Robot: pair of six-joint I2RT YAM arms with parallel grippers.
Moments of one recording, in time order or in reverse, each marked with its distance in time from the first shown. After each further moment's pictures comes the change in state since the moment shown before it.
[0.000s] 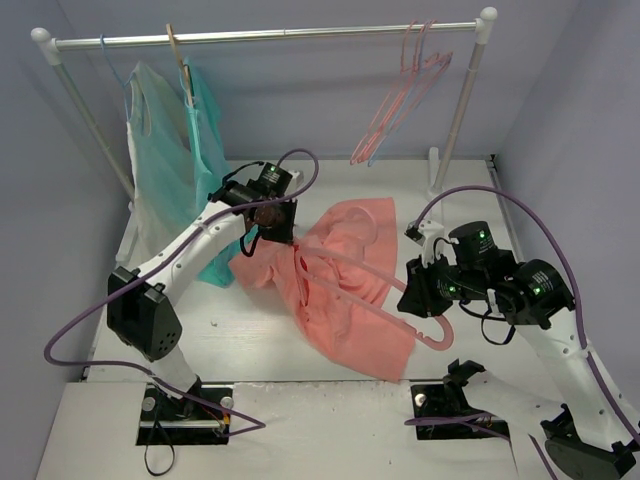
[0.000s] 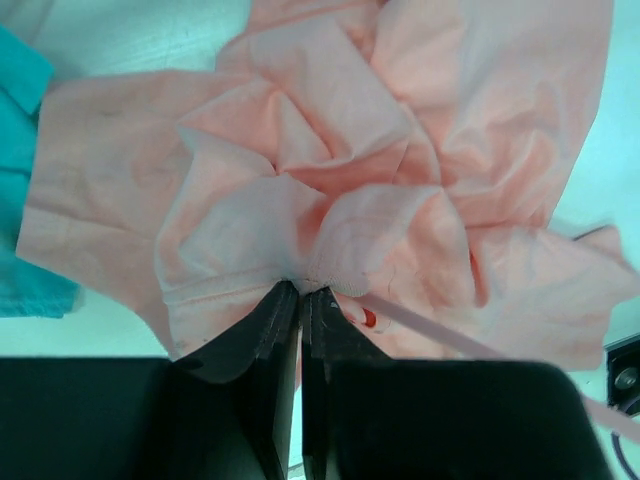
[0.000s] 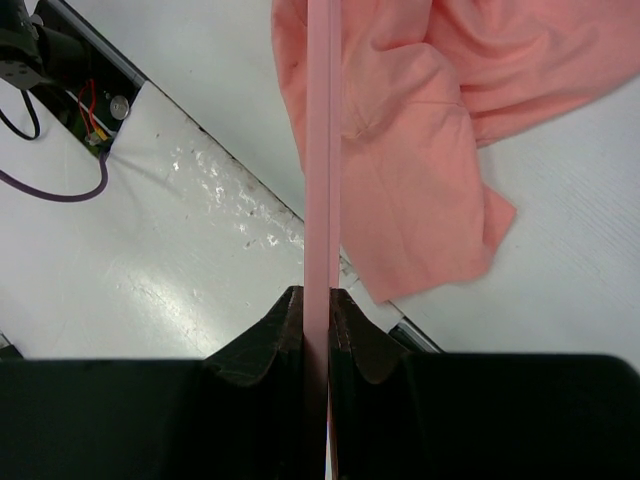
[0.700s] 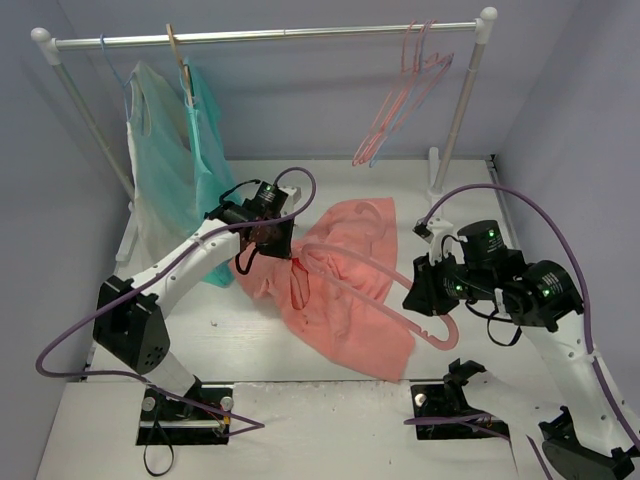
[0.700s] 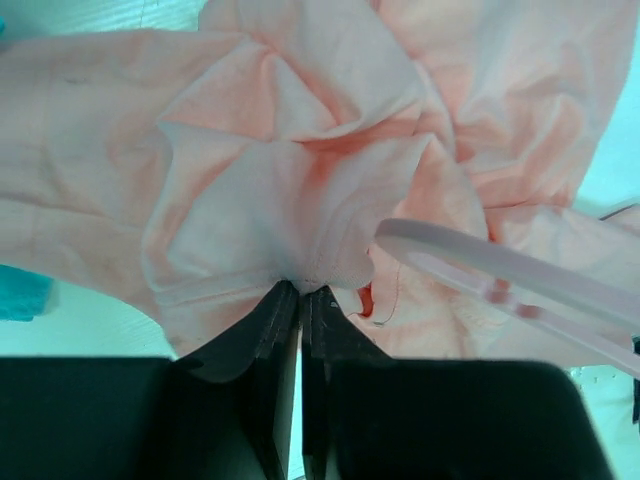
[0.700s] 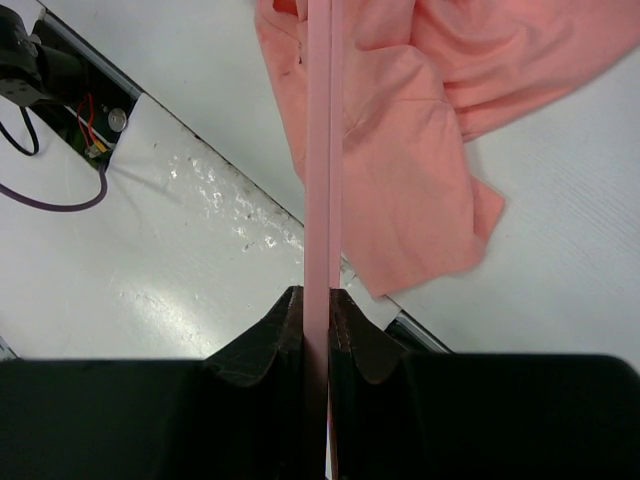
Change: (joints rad) left arm -0.007 -0.078 -0.217 0.151 0.013 -0.008; right arm -0.045 -0.005 0.043 -0.043 0.005 0.003
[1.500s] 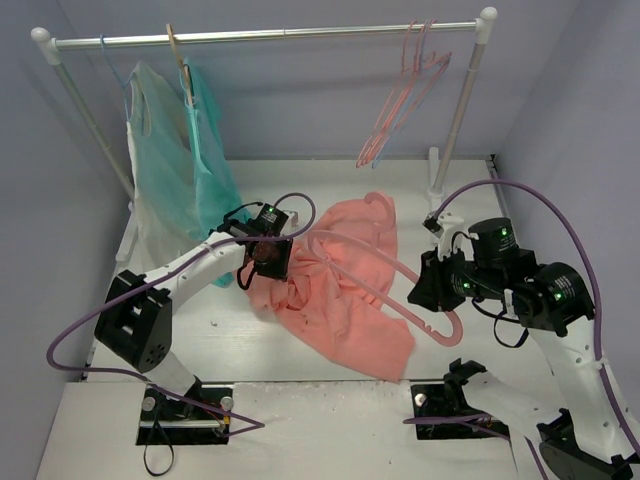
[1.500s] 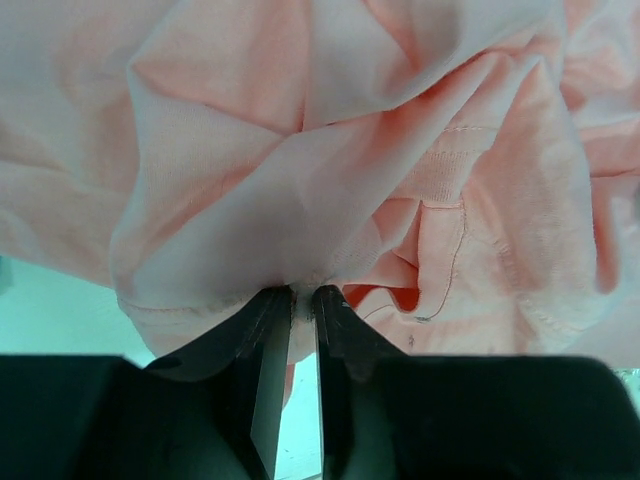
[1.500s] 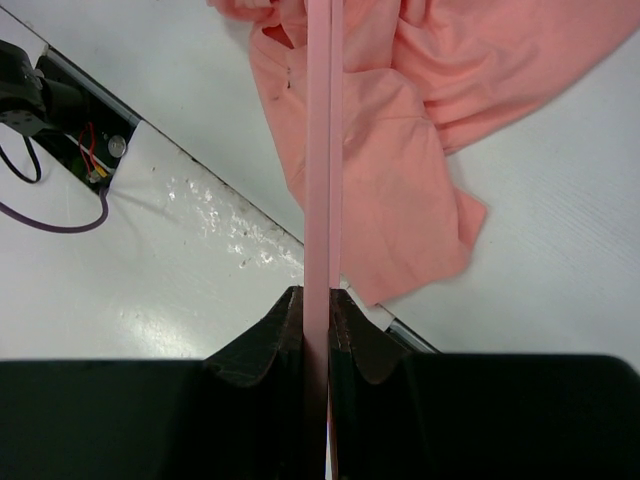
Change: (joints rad) left arm 0.000 0.011 -0.169 0.067 0.006 -0.008; right arm -0.037 -0.003 0.052 -0.009 0.014 0.003
